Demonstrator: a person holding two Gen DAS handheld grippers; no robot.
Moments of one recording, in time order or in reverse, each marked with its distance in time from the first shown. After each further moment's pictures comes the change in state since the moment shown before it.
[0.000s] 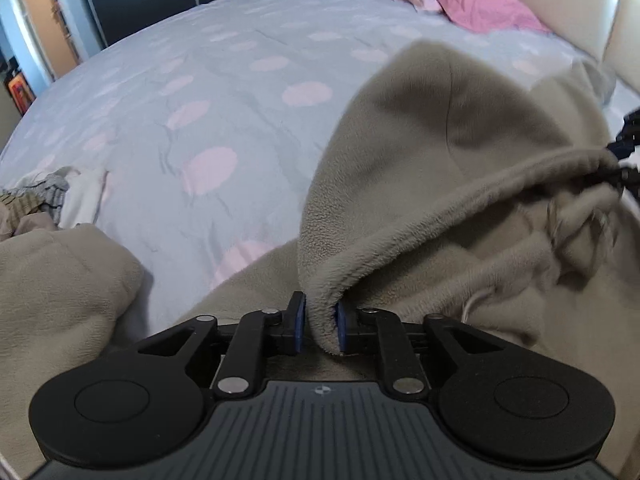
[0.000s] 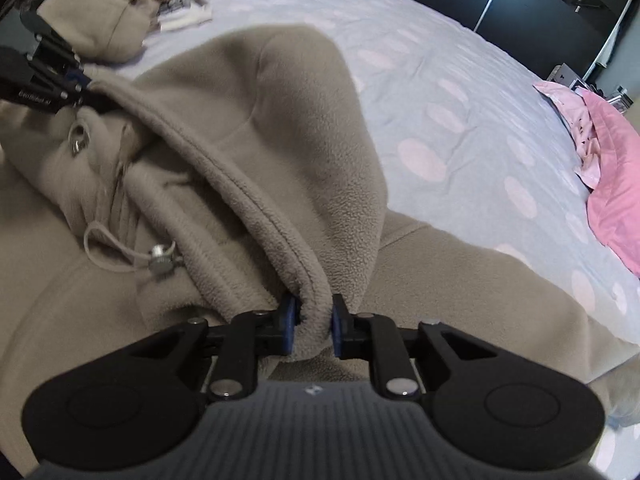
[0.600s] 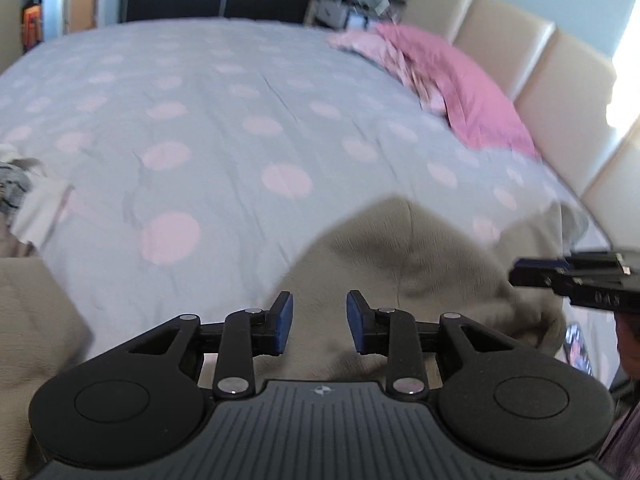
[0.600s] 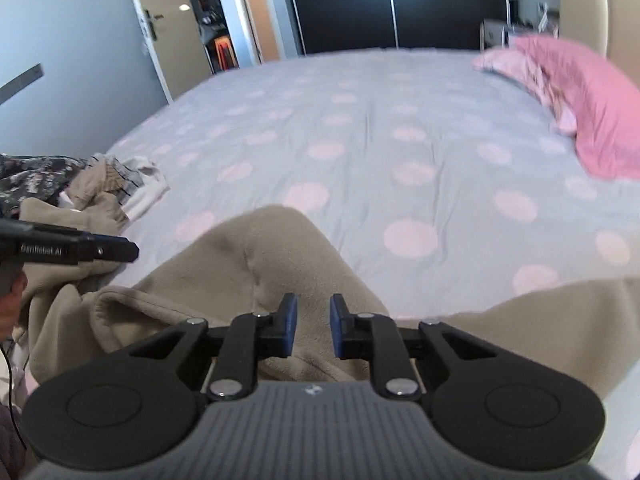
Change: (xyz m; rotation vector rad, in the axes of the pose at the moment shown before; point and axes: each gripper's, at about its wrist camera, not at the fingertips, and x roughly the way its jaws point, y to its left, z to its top) left arm 0.014 0.011 0.063 -0.236 -0.100 -0.193; right arm -0.007 -0.031 0.049 0.487 -0.188 0.111
